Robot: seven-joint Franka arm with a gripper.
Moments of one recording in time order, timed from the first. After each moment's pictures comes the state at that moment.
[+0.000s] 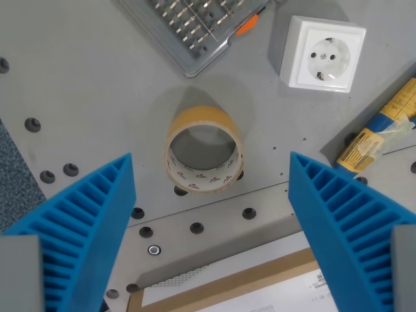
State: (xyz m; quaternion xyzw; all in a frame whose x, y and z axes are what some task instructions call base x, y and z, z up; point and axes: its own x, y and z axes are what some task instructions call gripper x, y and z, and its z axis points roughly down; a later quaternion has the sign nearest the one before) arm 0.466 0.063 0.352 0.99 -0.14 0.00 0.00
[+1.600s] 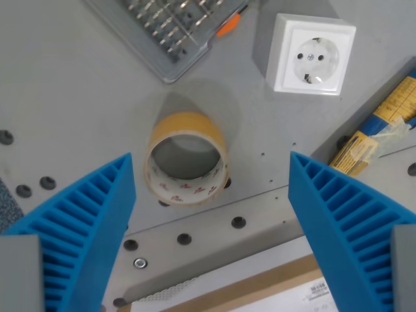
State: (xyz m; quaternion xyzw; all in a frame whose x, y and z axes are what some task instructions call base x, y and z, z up) arm 0.465 0.042 0.318 0.99 -0.15 -0.02 0.01
